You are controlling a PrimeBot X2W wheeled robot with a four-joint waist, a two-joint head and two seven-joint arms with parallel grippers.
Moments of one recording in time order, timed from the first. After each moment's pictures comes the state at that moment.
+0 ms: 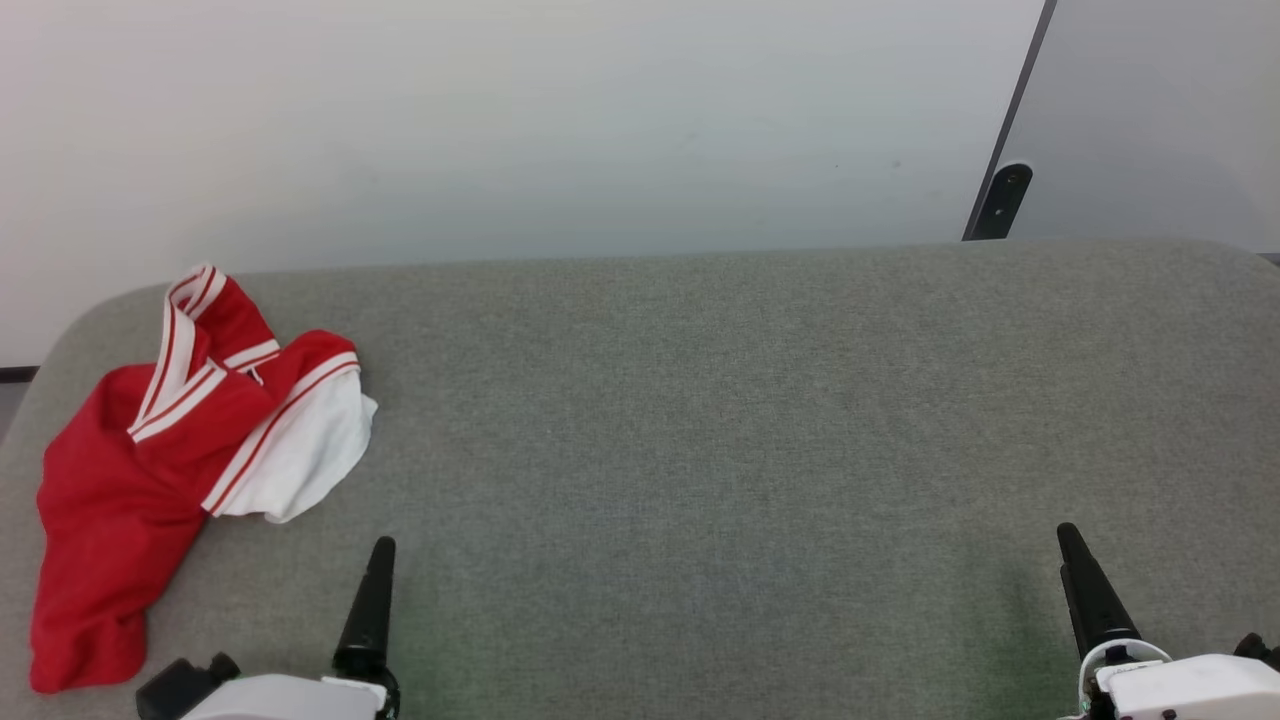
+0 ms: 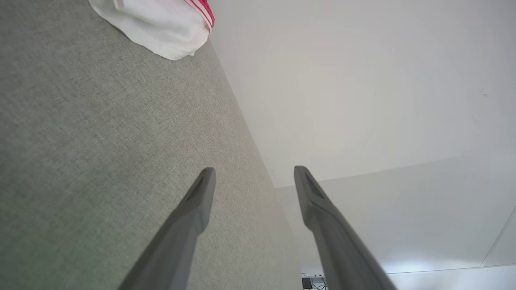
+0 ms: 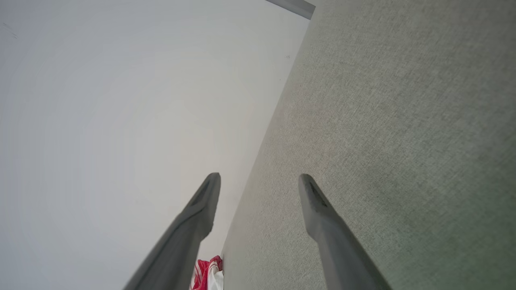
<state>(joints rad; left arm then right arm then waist) -0.01 0.05 0.06 0.23 -1.29 -0.13 0.01 -0.03 -0.08 -0.03 0.25 1.36 0.13 0.01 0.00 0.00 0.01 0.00</state>
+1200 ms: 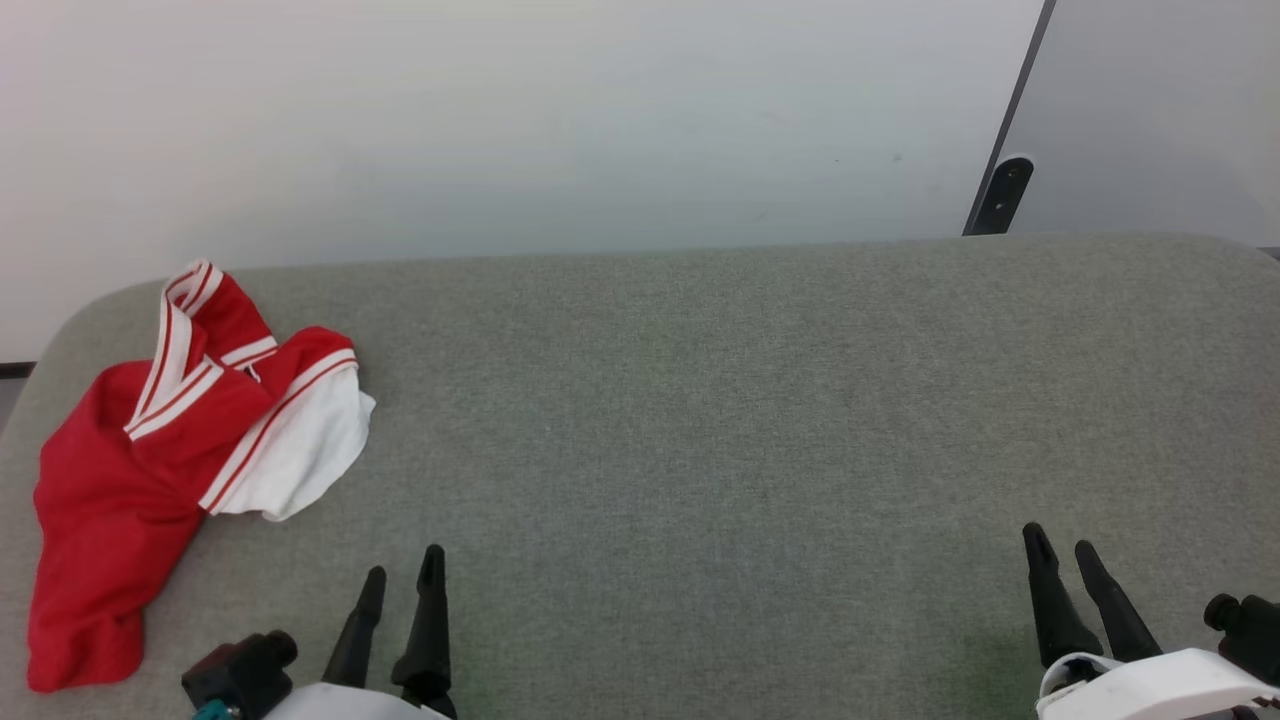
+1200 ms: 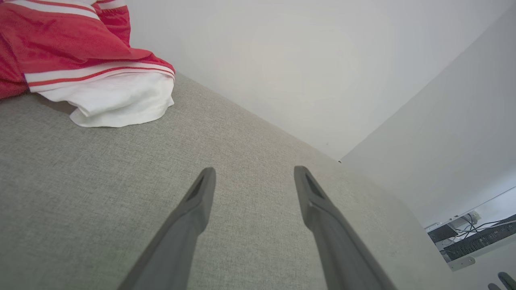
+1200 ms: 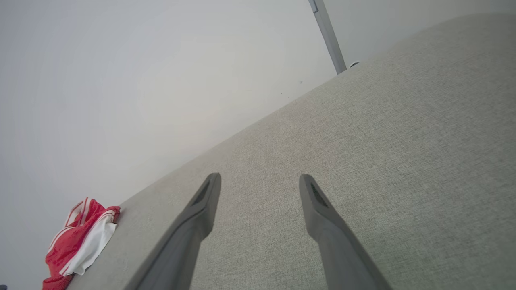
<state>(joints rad) 0.05 0.05 -0.02 0.11 -0.63 -0.07 -0.12 0.00 -0.11 0.02 0.18 0.70 0.13 -0.08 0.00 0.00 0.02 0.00</state>
